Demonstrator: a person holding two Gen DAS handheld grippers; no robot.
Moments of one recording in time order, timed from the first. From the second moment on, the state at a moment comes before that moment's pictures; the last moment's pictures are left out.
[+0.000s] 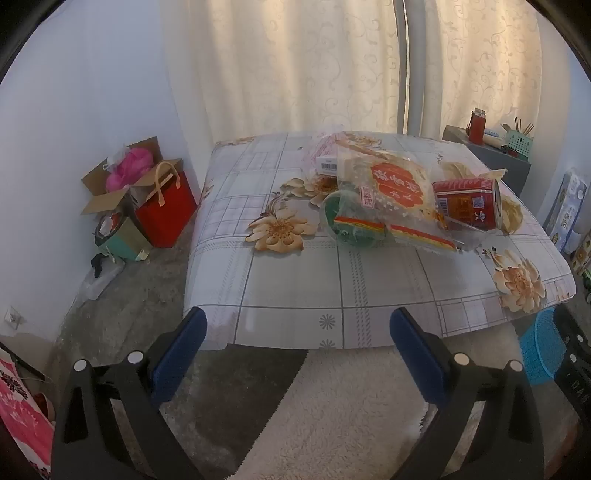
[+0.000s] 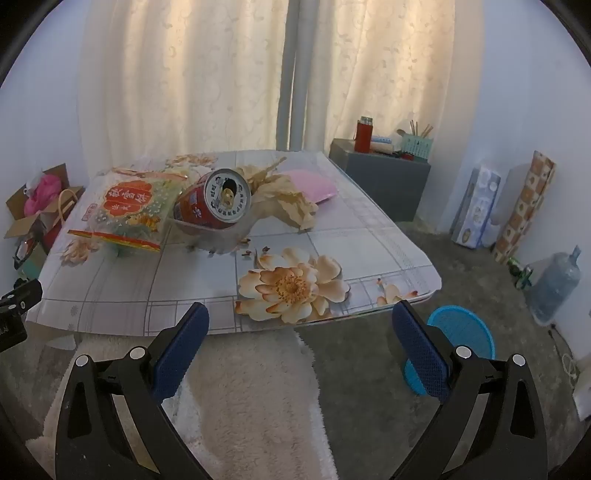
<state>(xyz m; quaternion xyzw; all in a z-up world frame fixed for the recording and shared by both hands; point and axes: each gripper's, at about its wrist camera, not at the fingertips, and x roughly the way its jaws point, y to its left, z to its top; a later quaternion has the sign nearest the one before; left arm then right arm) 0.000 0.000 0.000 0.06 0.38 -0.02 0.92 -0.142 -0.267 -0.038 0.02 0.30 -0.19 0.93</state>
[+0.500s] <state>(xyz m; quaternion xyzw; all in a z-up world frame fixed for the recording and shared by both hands) -0.001 0.001 0.003 0.06 0.38 -0.02 0.92 -0.141 -0.269 -0.041 0.02 0.30 -0.19 0.94</state>
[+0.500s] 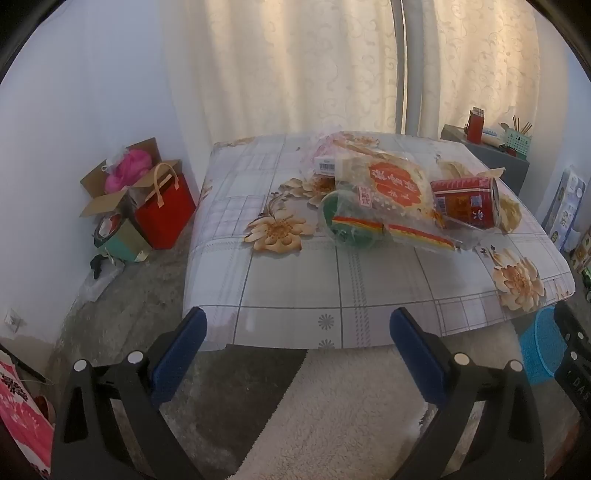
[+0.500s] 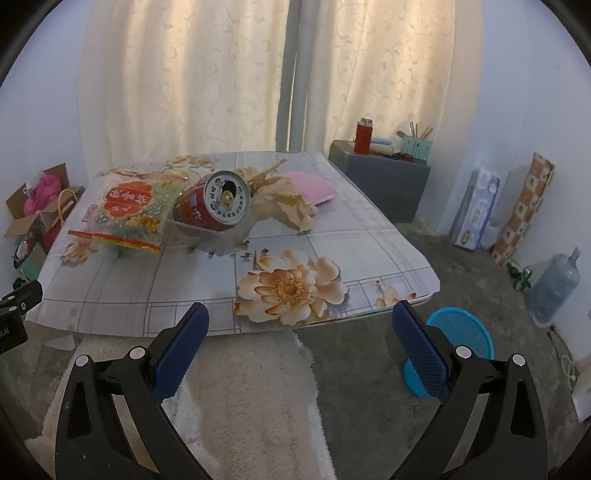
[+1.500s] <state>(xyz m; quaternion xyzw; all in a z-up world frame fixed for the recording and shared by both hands) -0.001 -0.001 0.001 0.06 0.38 -0.02 0.92 -0.140 -0.270 -0.039 0.02 0.29 -0.19 0.94</state>
